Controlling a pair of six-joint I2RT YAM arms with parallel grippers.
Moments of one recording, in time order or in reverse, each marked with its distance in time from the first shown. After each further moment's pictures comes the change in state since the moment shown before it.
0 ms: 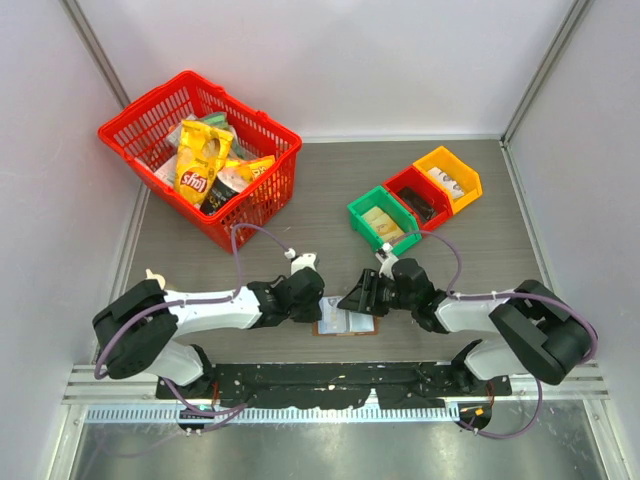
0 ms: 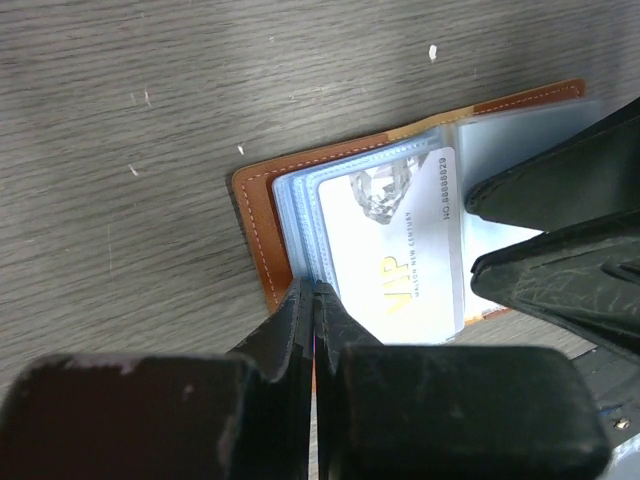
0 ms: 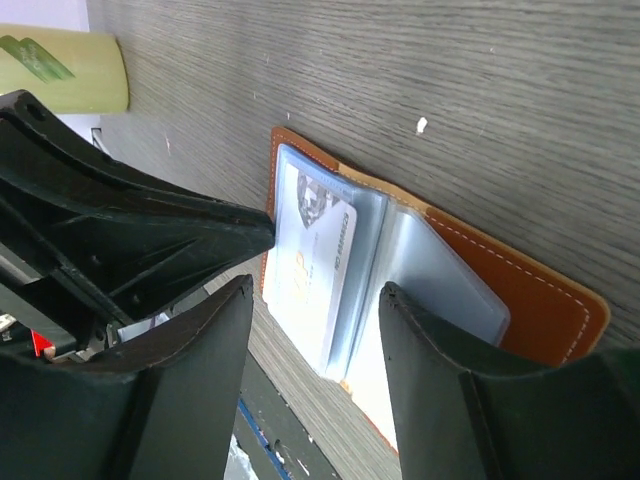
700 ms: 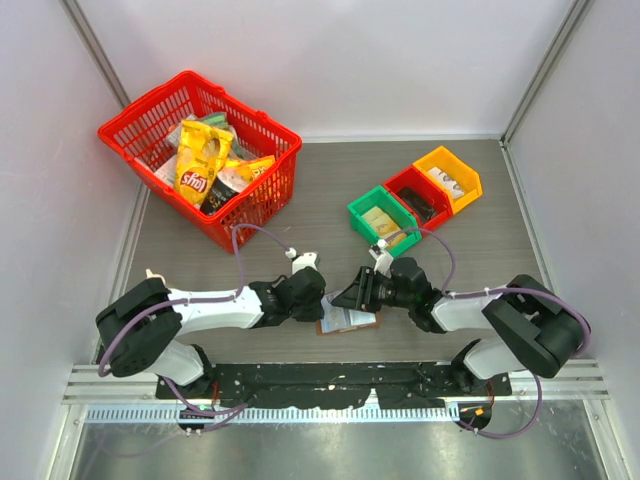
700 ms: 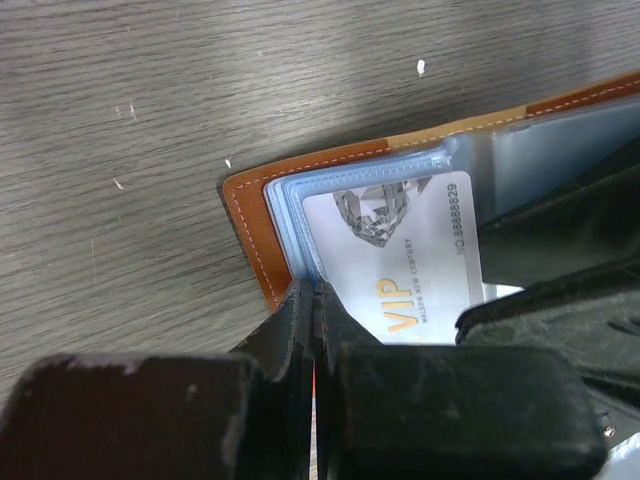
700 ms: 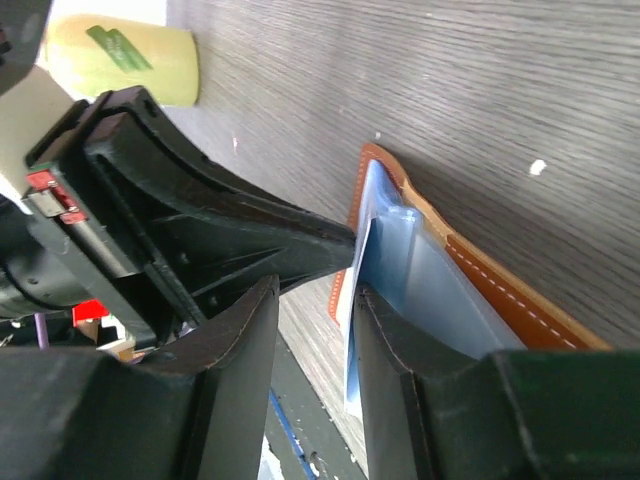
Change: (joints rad) left arm 0.000 0.038 0.000 0.043 0.003 -0.021; right arm 0.025 0.058 0.008 0.168 -0.051 0.049
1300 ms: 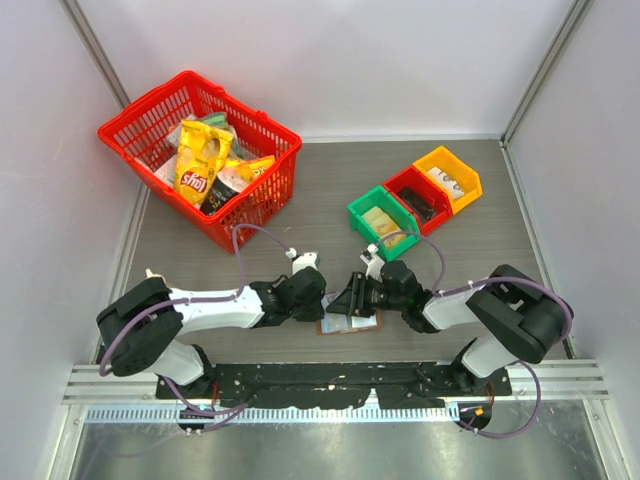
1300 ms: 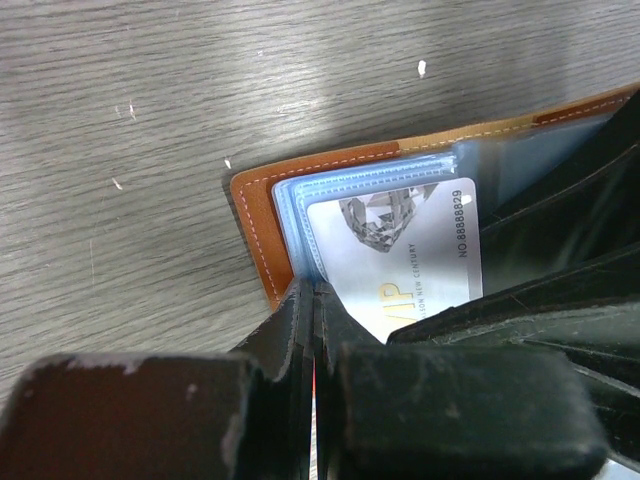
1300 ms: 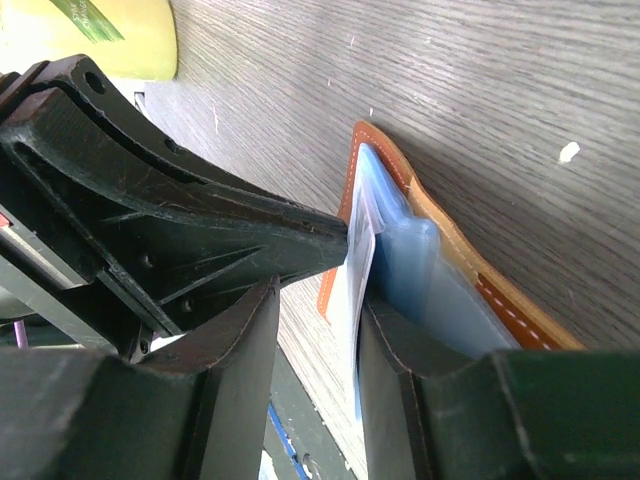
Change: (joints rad) left arm 0.000 0.005 0.000 0.000 -0.003 -0.002; right arm 0.062 0.108 0.023 0.064 0.003 0.012
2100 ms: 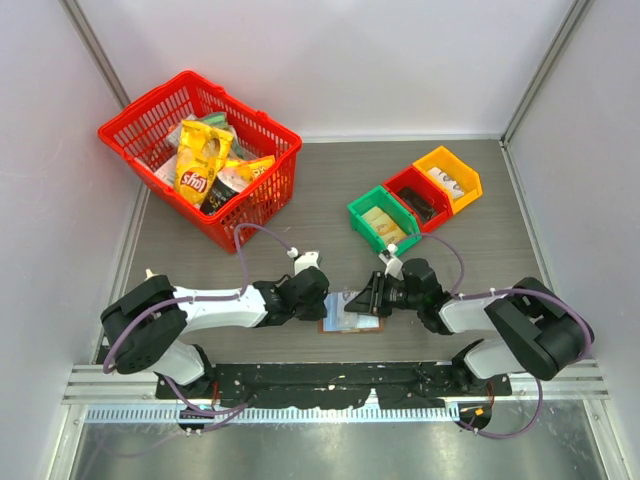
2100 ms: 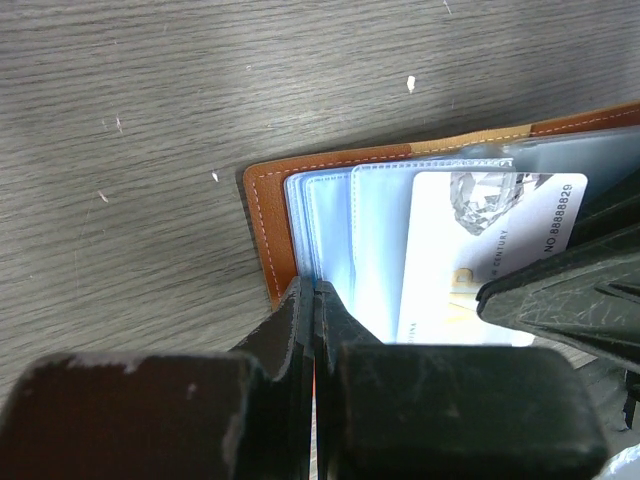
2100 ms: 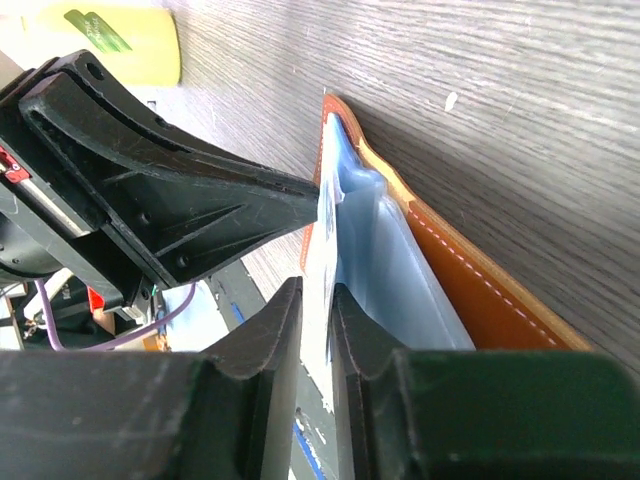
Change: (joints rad) left arm -0.005 0.025 0.019 0.007 -0.021 -0.018; right arm -0.166 -0.119 -0.085 -0.068 -0.134 -0.023
